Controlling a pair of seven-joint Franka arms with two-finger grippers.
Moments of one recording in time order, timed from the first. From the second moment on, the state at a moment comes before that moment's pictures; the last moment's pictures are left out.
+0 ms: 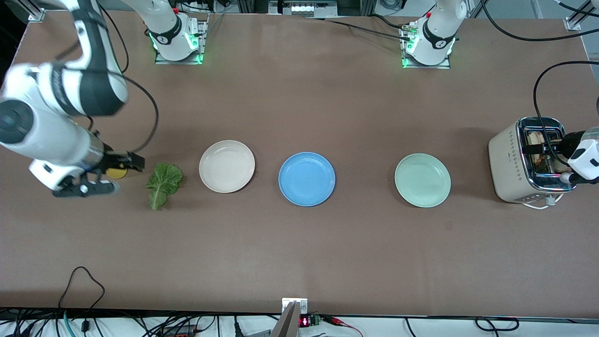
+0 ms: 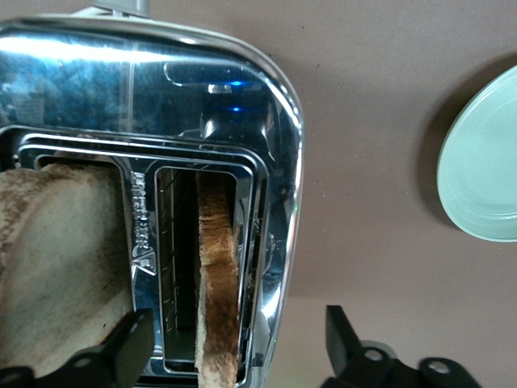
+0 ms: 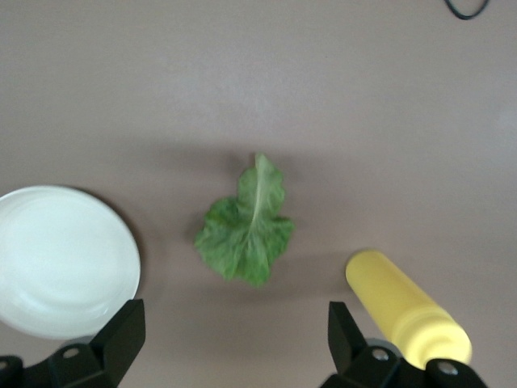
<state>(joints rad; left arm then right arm) 0.30 0.35 0.05 -1.74 0.04 1.75 0.23 0.21 0.39 -0.10 -1.58 -0.07 1.87 0.03</state>
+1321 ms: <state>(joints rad) 0.23 0.27 -0.09 -1.37 -0.11 1.32 0.26 0.13 0.74 -0.11 -1.58 0.05 2.11 0.18</state>
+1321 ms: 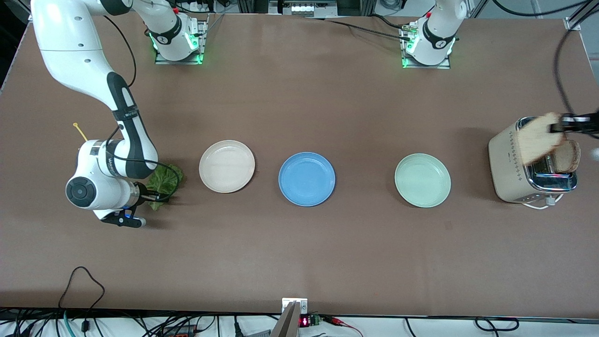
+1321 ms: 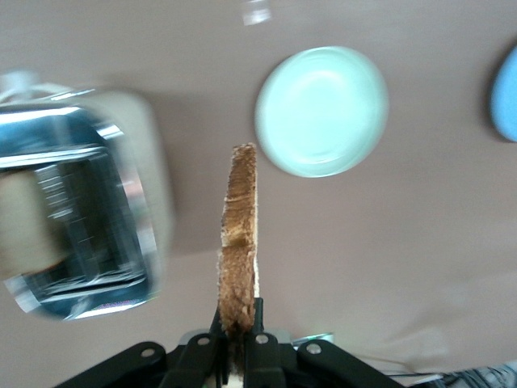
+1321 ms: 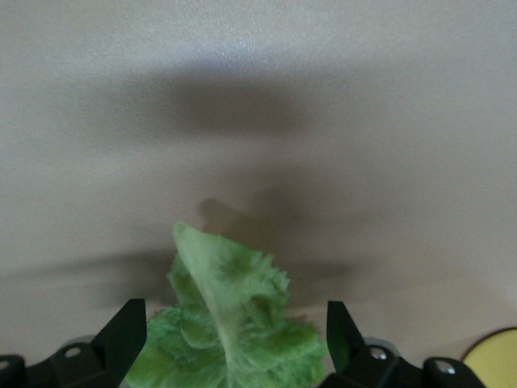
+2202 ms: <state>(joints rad) -0.03 0.50 -0.49 -1.57 -0.37 1.97 -0.25 0.14 0.74 -0.10 -1.55 0.05 2.09 0.16</state>
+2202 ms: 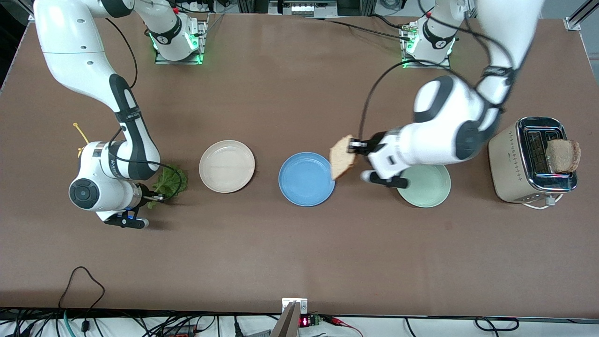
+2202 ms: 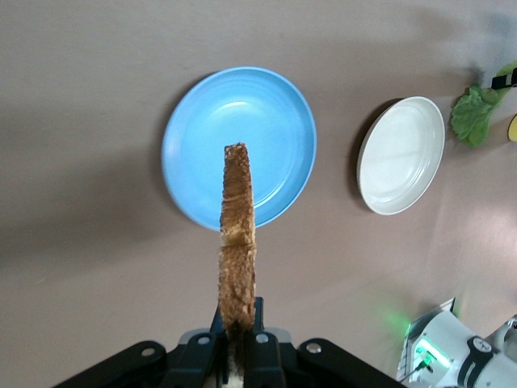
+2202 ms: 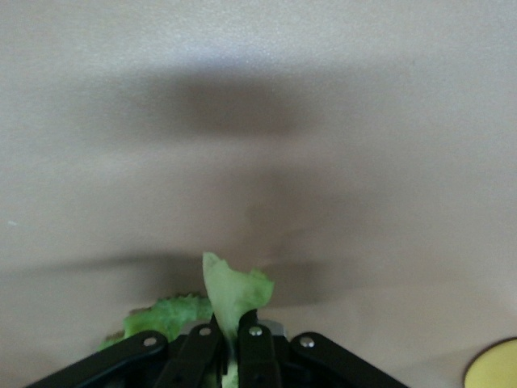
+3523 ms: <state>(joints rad) -0.16 0.76 -0.48 -1.56 -0.42 2.31 -0.26 0.33 0.66 -0.09 -1.45 0.29 1.86 0.66</state>
